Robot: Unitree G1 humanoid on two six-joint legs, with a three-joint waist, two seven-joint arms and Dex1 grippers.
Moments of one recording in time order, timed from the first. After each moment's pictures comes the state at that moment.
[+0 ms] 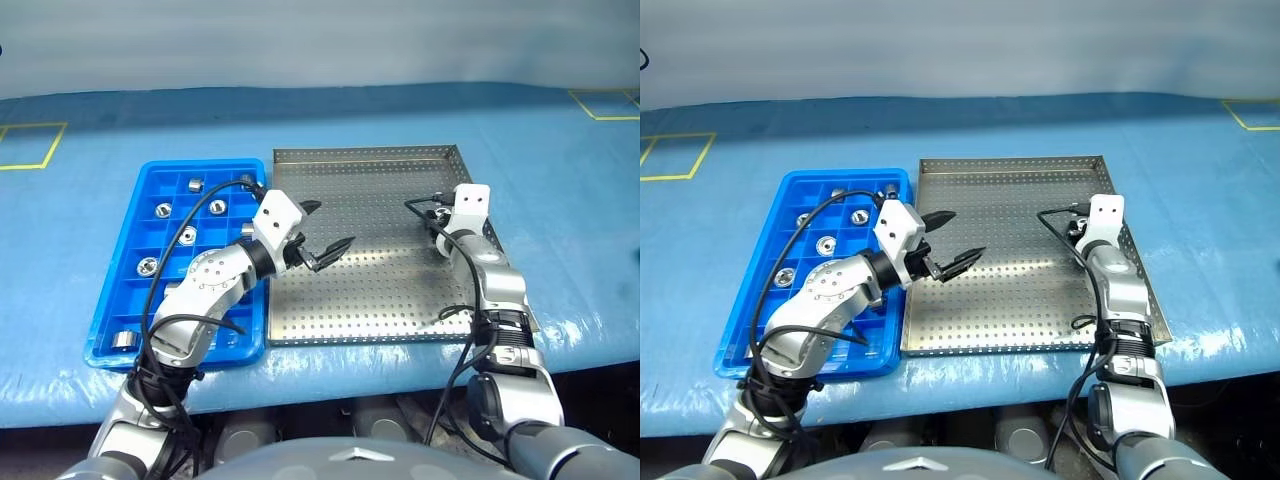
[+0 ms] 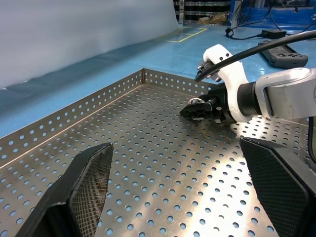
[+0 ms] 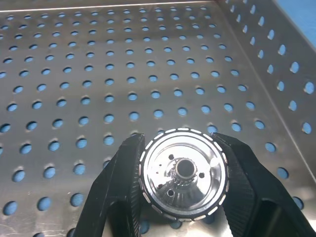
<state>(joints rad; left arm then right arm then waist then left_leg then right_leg) -0.29 0.32 -0.25 -0.39 -0.31 0.56 -0.52 -0.48 -0.26 -0.22 0.35 0.13 0.49 0.07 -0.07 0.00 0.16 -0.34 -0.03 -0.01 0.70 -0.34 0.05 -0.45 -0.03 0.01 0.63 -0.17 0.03</state>
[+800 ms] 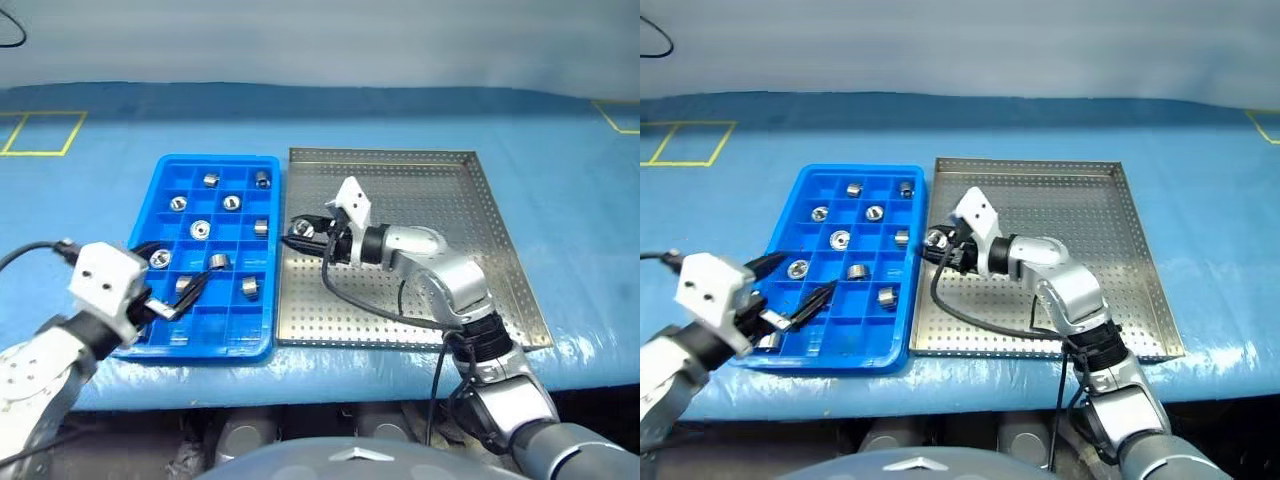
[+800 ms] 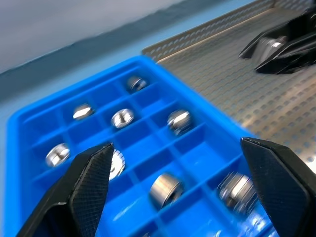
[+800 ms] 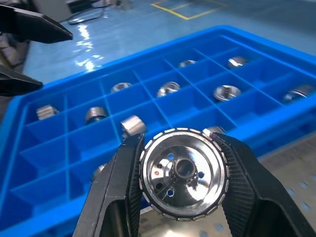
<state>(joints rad) 0.44 0.58 0.56 -0.98 -0.48 0.82 -0.48 -0.52 -0.25 0.29 -0.12 0.37 0.62 0.79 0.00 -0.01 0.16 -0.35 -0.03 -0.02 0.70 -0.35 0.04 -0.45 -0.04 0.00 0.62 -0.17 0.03</state>
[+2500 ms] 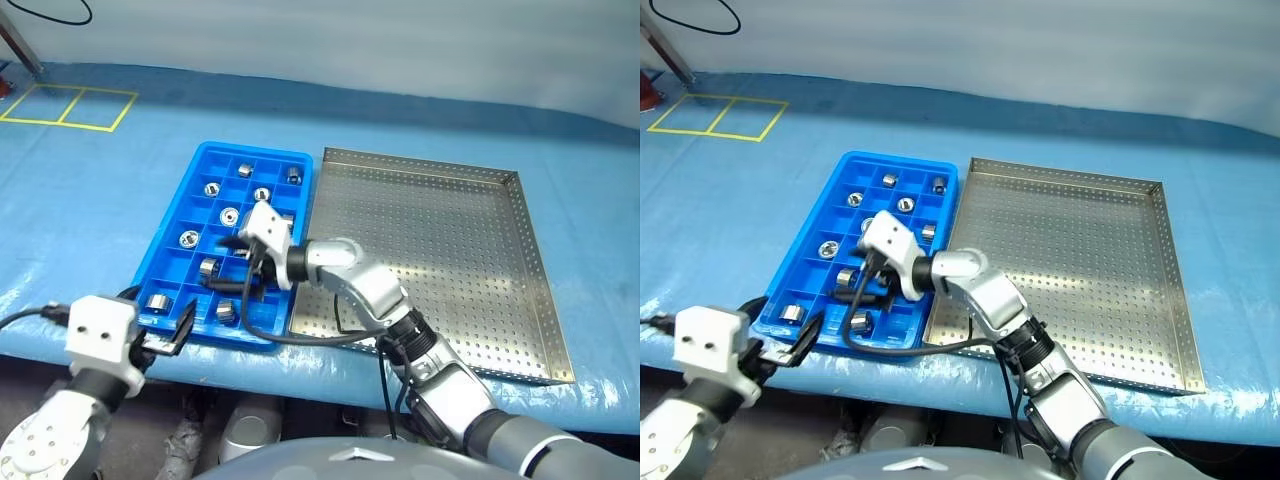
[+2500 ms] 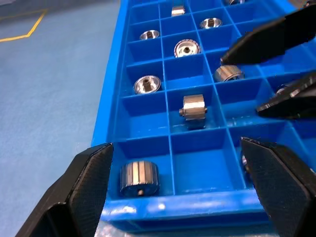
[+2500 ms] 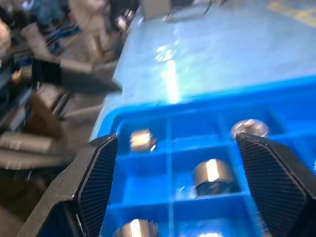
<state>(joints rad) 0.58 0.45 0.32 -1.01 -0.45 0.62 -0.21 -0.56 0.03 0.38 0.01 0.24 0.49 0.75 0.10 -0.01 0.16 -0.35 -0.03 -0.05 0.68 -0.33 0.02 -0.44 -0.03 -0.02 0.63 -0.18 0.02</state>
